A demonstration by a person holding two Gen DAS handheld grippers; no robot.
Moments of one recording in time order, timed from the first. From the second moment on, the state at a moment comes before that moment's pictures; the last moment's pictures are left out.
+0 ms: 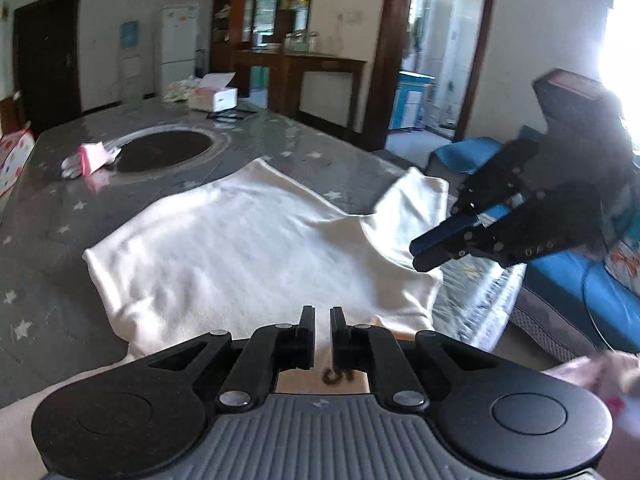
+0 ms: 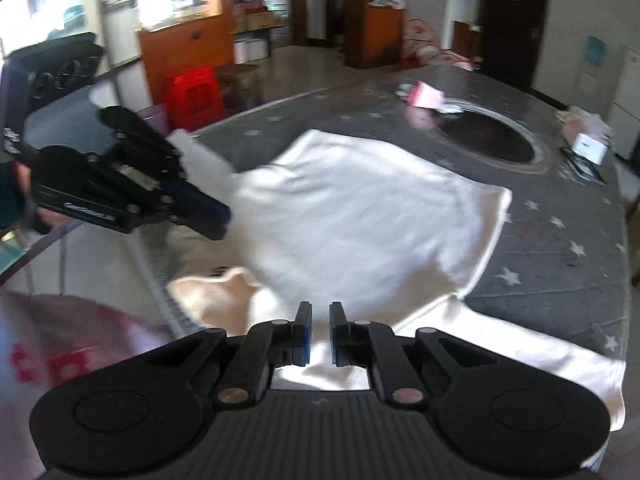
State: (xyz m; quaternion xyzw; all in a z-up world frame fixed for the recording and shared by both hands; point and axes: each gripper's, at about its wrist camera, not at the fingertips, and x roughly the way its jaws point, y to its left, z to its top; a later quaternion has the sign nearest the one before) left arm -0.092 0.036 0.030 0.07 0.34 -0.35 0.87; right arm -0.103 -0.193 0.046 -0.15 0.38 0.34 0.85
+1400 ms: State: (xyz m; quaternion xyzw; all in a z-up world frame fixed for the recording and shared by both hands) left arm 0.078 0.095 0.000 0.01 0.38 -0.07 0.92; right arm -0.035 -0.194 -0.002 -0.12 0.41 0.28 0.86
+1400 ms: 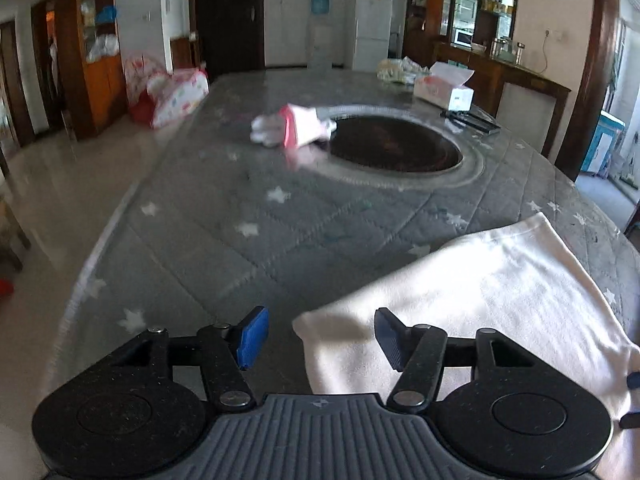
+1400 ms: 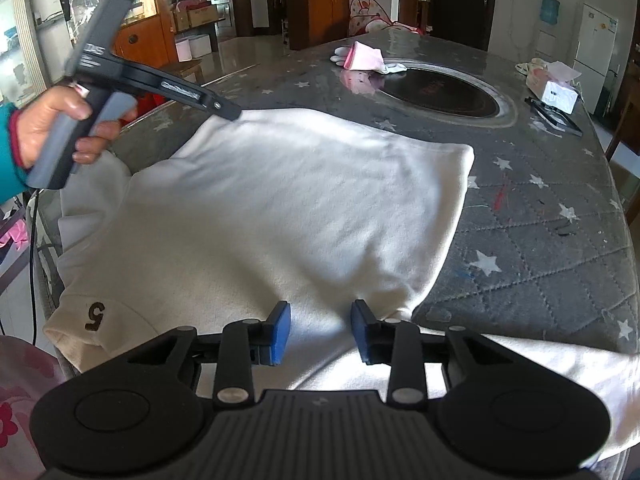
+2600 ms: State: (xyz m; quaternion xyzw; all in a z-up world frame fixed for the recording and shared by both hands) left arm 0.032 0.055 0.009 0.00 0.36 -0.15 0.92; right arm -0.037 -0.191 -0.004 -0.11 0.40 0.28 0.86
